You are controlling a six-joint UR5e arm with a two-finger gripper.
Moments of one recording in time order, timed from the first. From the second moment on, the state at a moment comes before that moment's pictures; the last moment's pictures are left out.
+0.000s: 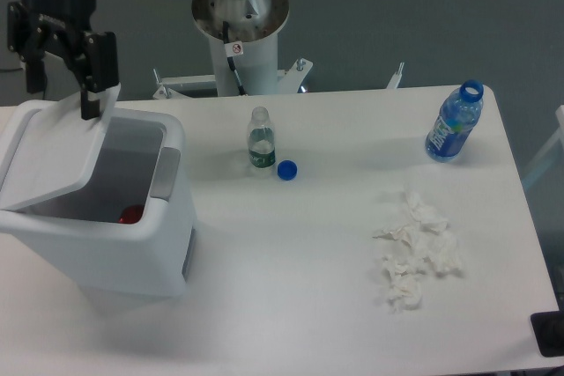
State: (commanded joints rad) arm 2.06 -1.54 -1.57 -1.04 1.41 0.57
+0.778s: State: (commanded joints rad) arm 2.10 -1.55 -1.58 -1.04 1.46 0.57
